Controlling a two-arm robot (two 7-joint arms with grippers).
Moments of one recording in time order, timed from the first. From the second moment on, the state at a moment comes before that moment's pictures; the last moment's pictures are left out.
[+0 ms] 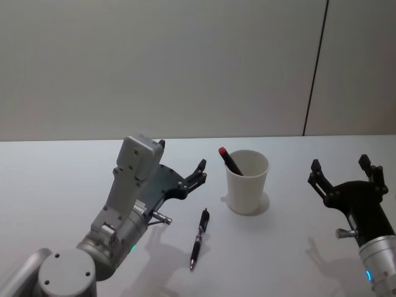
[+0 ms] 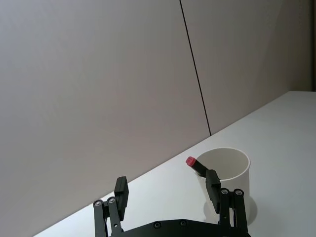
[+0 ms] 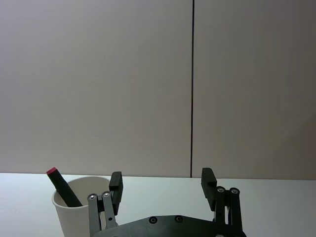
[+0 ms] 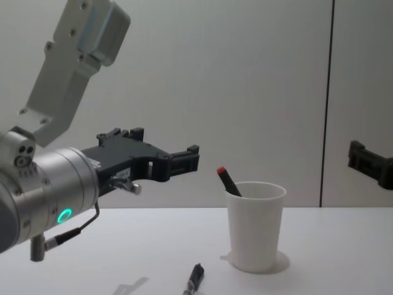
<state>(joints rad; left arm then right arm) -0.24 0.38 0.45 -1.63 -0.21 0.05 -0.03 0.01 0.30 -0.34 -1.68 0.24 -0.18 -0.23</state>
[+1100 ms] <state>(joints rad) -0.29 0.36 0.41 -1.69 -0.34 0.58 -0.08 0.01 0.30 -0.34 -1.68 0.23 -0.18 -0.24</state>
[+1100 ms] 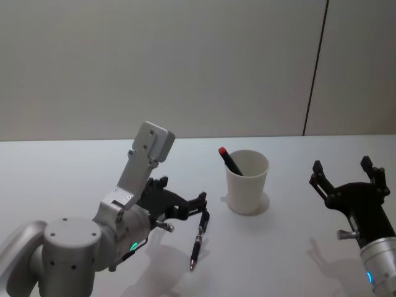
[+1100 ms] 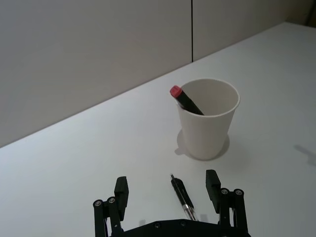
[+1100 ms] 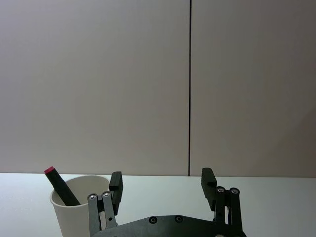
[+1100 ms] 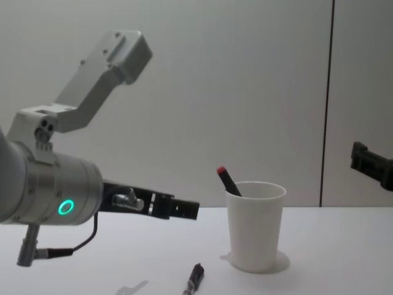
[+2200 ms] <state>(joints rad) -0.34 0.27 0.44 -1.63 -0.31 0.88 -0.04 0.01 0.30 -0.34 -1.68 0.23 -0.18 -0.25</state>
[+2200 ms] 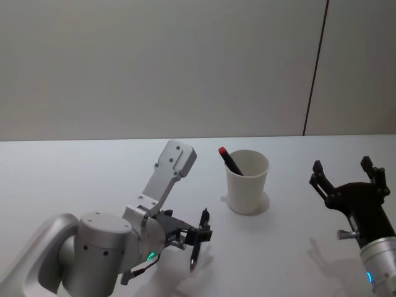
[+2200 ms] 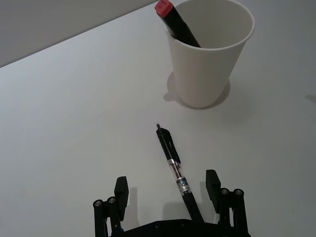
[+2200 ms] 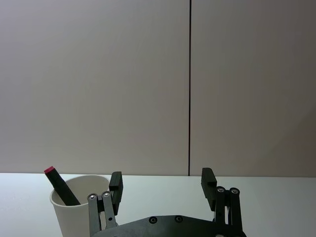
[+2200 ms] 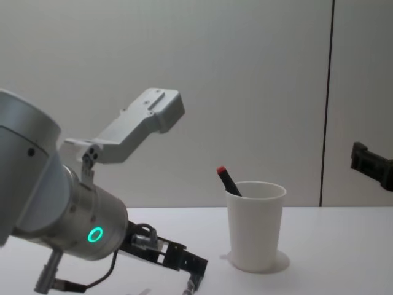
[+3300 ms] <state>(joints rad) -0.37 0.21 0.46 -1.55 -0.24 0.93 -0.04 0.01 0.30 -0.34 -1.68 0.23 -0.18 -0.25</state>
